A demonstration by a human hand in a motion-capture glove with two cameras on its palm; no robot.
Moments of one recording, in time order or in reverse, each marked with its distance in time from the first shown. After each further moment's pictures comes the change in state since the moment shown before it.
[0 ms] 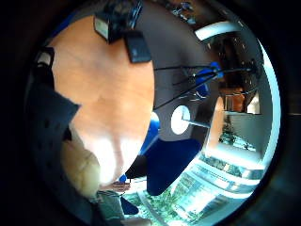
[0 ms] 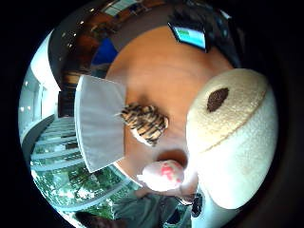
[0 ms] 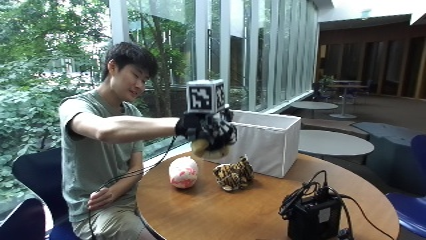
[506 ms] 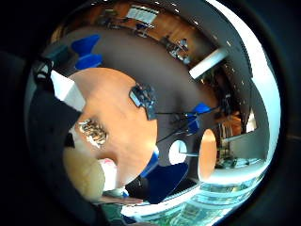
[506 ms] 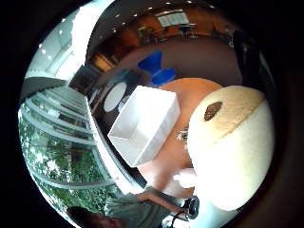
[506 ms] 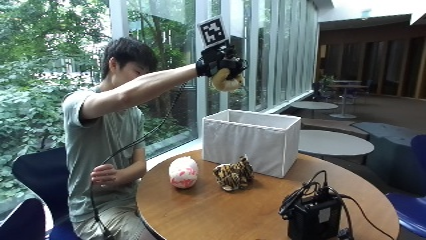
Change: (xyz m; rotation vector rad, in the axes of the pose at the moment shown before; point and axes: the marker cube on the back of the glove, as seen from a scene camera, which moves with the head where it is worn) arm -0.162 0.003 -0.200 0.341 0.044 -0.181
